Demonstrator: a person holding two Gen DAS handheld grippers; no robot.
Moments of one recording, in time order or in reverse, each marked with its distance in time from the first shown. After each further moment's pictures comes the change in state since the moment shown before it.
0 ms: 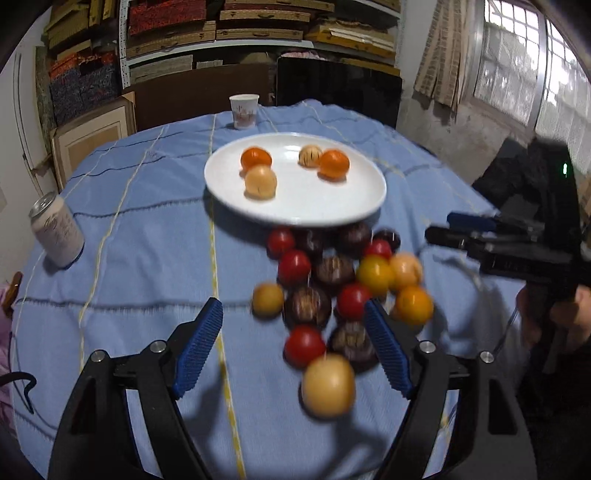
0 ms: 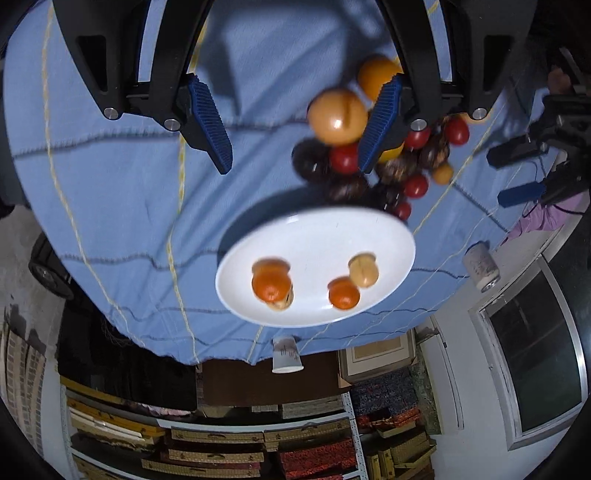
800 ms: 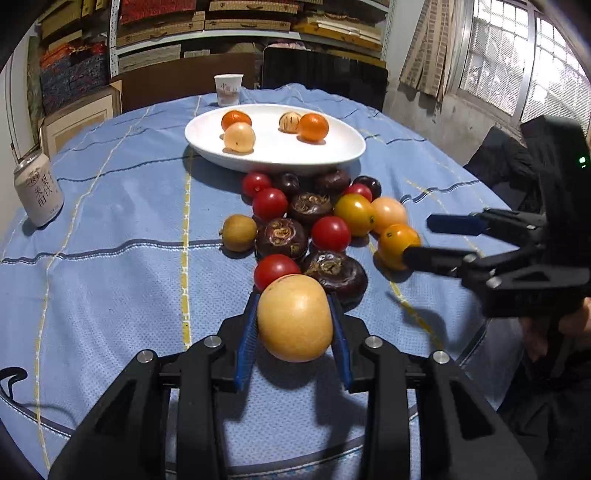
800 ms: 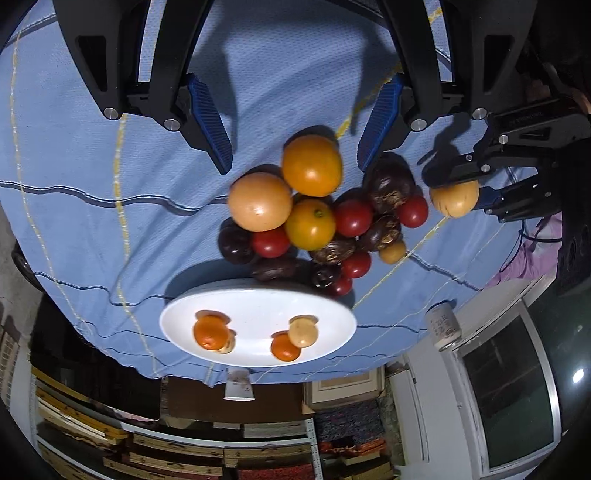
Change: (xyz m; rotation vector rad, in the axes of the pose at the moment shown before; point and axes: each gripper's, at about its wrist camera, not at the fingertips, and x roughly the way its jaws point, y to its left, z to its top) left arm 0.013 -0.006 -0.039 -0.014 -0.004 -0.083; right arm 0.003 0.052 -0.042 -0.131 0.088 0.057
